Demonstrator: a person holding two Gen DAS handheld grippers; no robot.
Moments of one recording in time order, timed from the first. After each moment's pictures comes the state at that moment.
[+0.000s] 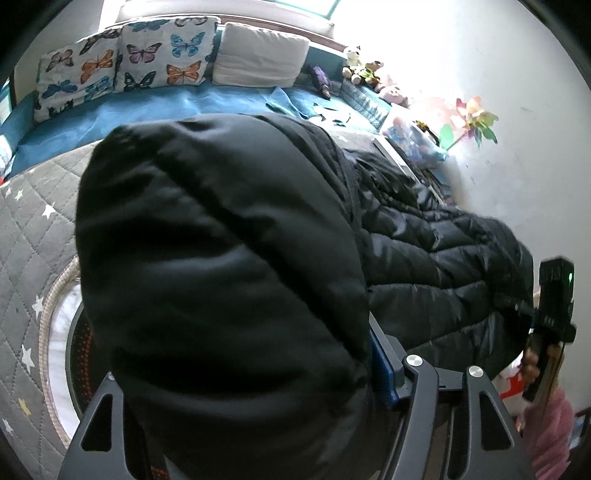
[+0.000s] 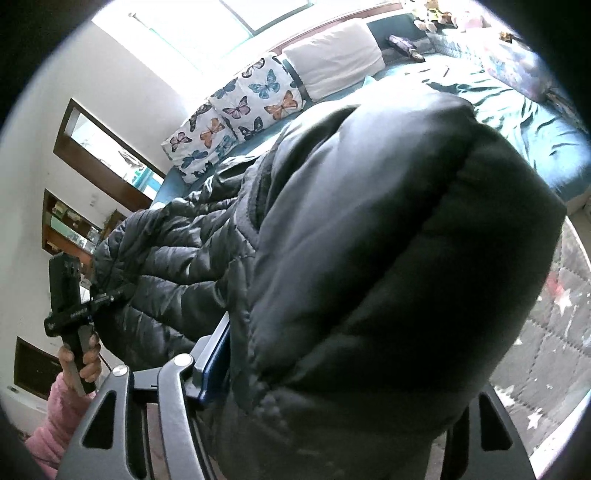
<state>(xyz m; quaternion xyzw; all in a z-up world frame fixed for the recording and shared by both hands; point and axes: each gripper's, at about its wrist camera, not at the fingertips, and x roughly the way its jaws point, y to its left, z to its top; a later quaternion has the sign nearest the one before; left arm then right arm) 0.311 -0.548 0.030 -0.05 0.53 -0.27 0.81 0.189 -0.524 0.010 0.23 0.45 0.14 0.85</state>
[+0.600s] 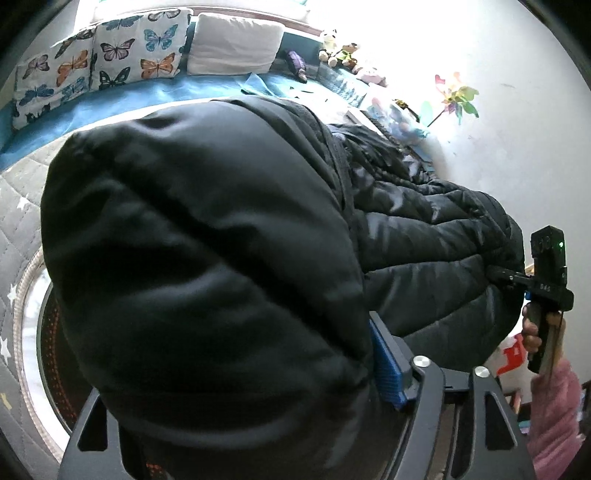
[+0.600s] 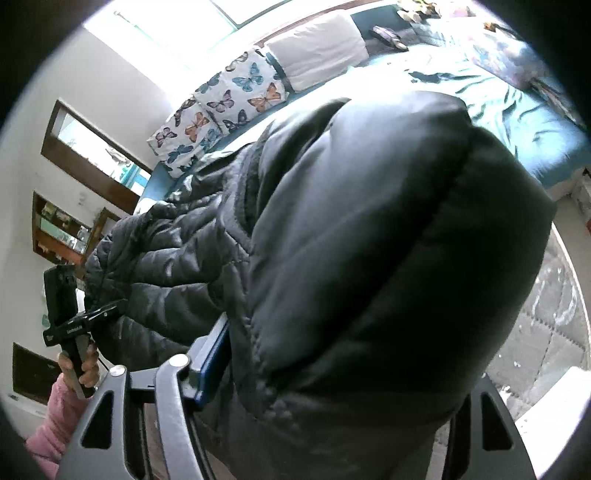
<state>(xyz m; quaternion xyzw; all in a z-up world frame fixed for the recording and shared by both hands) 0.300 -0.567 0.004 -0.04 0.54 -0.30 0.78 0.190 -0.549 0.005 0.24 0.48 0.11 0.84</state>
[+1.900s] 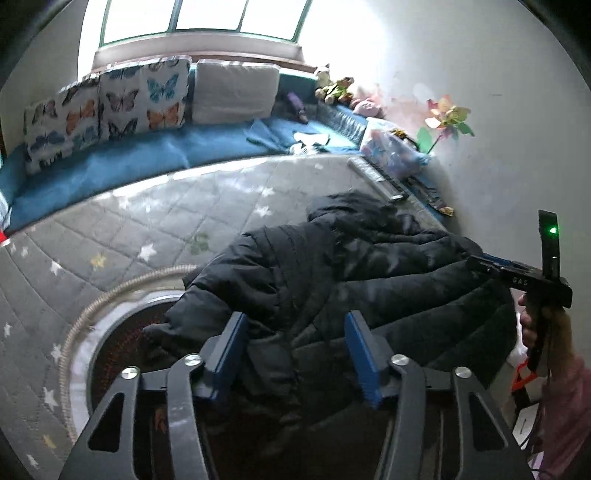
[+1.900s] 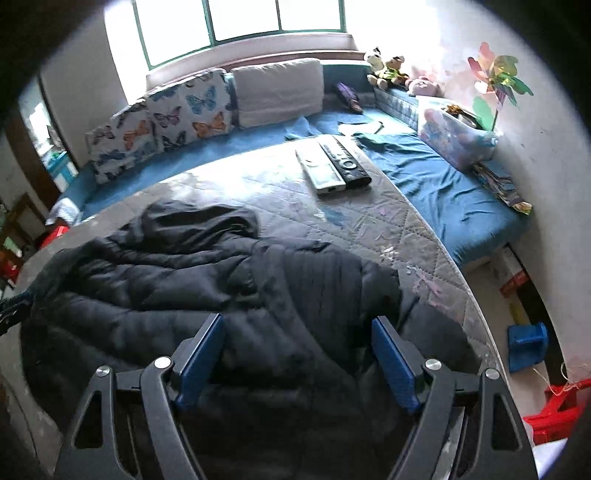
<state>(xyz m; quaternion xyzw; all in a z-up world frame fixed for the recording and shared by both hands) 0.325 -0.559 0.040 -0.01 0.47 -0.29 0.83 0.249 -0.502 0.033 0.07 0.44 -0.06 0.90</state>
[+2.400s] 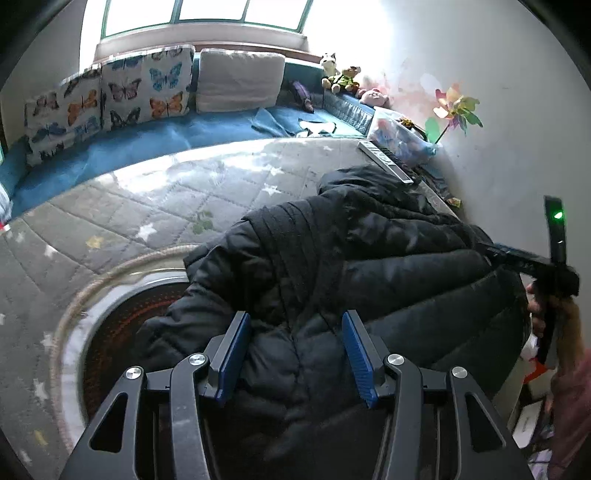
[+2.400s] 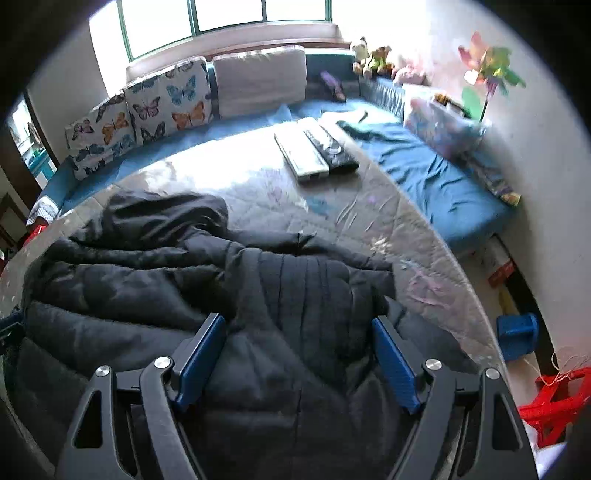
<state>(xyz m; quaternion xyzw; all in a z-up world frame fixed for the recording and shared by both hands) 0.315 -0.565 0.019 0.01 0.47 -0.28 0.84 0.231 -0.494 0.039 0.06 0.43 -0.09 0.89</state>
